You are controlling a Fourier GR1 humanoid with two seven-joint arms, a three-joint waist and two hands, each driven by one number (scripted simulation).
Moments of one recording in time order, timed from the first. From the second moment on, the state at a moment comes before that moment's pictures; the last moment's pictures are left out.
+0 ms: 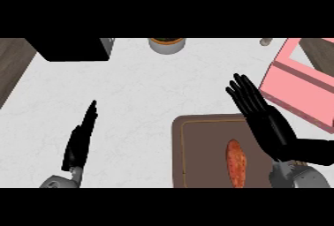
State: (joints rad) left arm -0.06 0.28 -0.29 -1.36 0.06 0.38 0.05; right arm -0.14 -0.24 0.21 -1.70 -0.38 0.11 -0.05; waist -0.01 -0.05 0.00
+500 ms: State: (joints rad) left arm -0.04 0.30 -0.15 -1.37 0.13 0.41 0.03; right arm 0.07 -0.45 0.05 -1.74 0.04 -0.24 0.05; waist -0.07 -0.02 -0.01
